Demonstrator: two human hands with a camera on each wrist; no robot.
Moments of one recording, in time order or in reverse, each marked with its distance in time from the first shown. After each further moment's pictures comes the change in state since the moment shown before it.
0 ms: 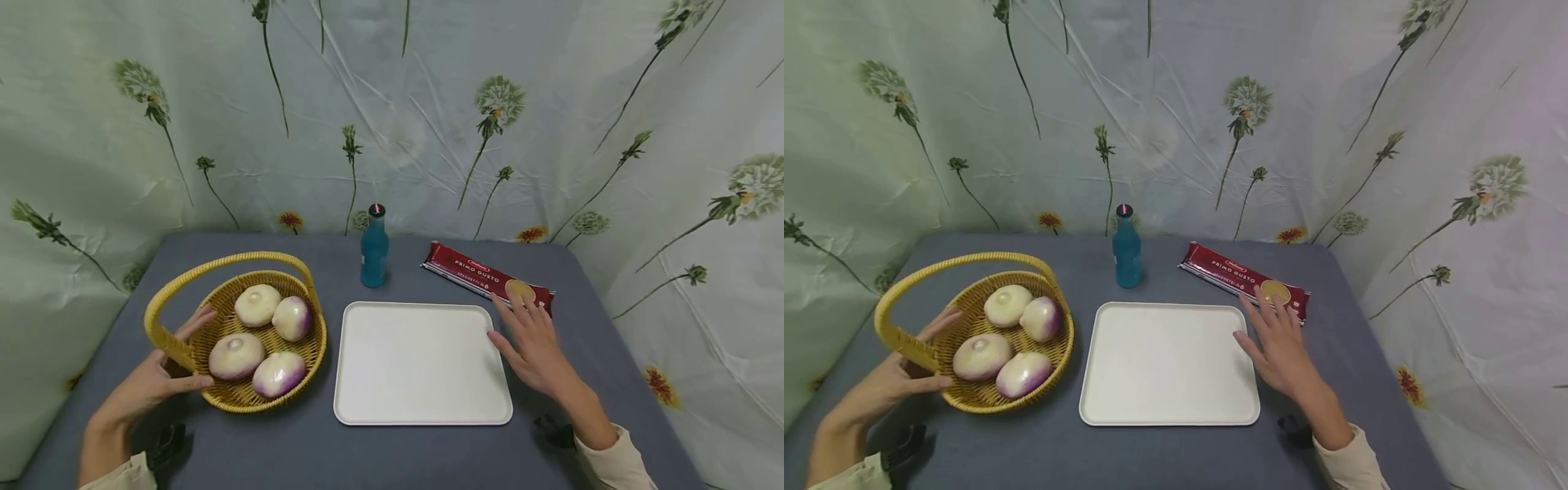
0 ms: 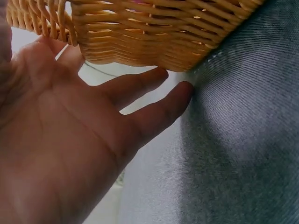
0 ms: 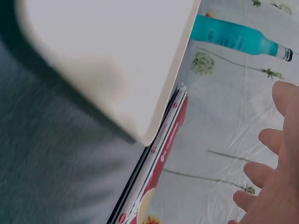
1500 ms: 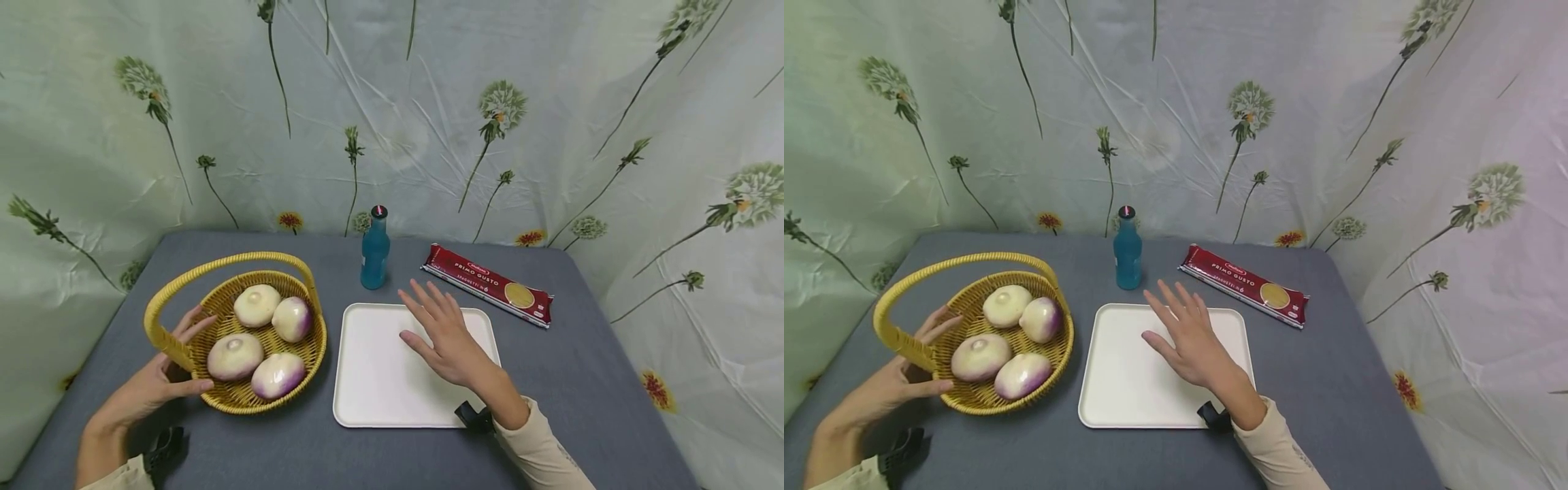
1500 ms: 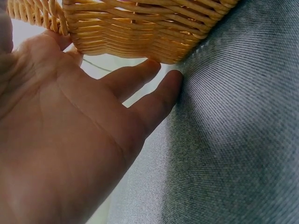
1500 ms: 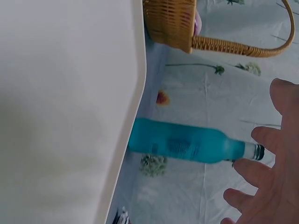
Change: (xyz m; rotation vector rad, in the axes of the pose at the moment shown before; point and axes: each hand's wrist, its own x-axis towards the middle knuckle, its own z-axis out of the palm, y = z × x) left_hand -0.003 -0.009 0.004 0.006 0.010 0.009; right_hand 0.057 -0.107 0.037 0.169 -0.144 -0.161
